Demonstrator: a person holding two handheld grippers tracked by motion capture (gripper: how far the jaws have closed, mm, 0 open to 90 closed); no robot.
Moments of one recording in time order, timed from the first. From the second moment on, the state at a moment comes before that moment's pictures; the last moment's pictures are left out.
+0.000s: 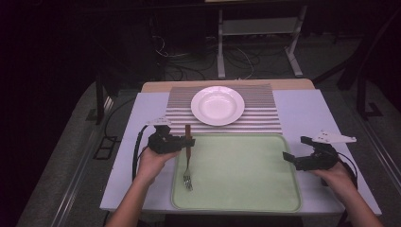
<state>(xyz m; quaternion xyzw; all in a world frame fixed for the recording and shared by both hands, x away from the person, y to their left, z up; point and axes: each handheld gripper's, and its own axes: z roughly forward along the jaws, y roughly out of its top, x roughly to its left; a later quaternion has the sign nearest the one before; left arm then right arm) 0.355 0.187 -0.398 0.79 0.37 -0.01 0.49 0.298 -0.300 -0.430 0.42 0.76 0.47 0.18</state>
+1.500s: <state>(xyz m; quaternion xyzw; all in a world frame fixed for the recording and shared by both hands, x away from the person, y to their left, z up) 0.333 0.175 -0.410 0.83 0.31 0.08 0.46 0.297 -0.301 -0.431 0.41 0.77 0.46 0.18</state>
